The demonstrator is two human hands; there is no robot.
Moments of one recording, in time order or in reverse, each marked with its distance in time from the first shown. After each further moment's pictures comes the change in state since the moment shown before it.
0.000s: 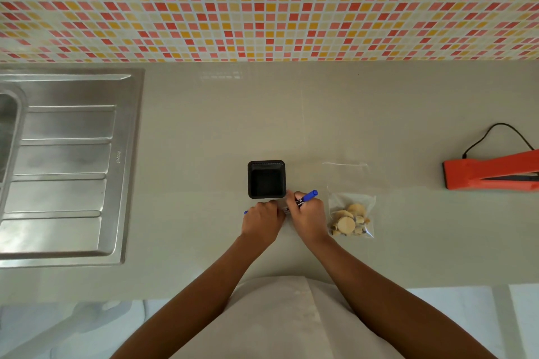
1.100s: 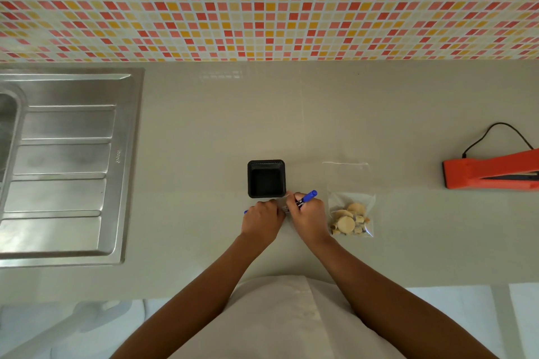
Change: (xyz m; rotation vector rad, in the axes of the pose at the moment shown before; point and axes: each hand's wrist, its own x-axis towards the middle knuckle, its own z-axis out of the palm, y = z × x) left_hand -0.001 0.000 -0.002 0.112 -0.019 0.070; right_hand -0.003 -0.002 -0.003 -0.005 -0.015 0.003
